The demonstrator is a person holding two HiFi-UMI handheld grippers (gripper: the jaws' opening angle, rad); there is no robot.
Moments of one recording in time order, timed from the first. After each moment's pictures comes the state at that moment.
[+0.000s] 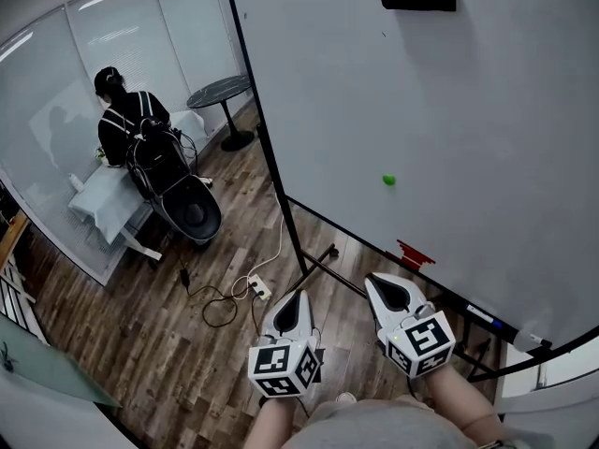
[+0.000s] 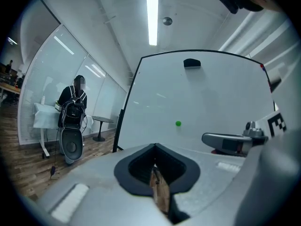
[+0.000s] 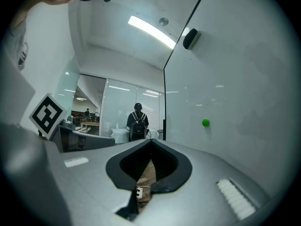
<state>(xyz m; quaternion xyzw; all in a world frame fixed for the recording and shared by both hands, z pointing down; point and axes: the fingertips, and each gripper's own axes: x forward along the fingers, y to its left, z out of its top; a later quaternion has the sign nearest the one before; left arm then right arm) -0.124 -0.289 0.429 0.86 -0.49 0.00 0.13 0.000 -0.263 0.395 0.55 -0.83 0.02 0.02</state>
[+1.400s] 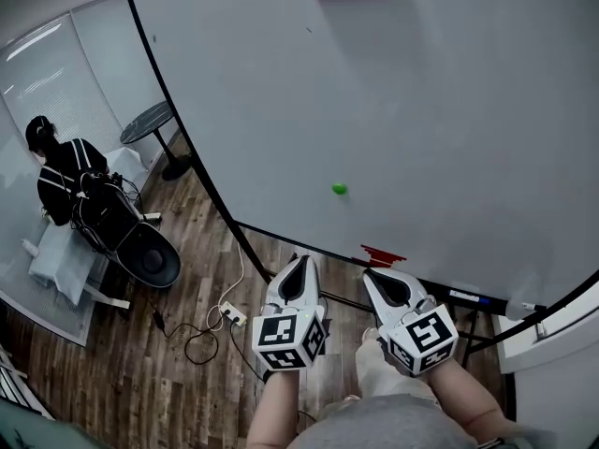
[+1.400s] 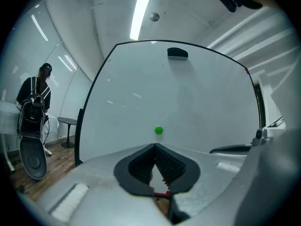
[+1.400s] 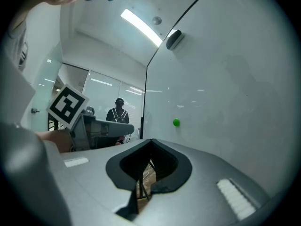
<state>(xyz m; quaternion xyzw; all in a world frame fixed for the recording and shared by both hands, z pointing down) -0.003 -0.374 0.397 0.93 -0.34 0.00 0.10 0.067 -0.289 0.397 0.65 -0.76 0.02 0.04</state>
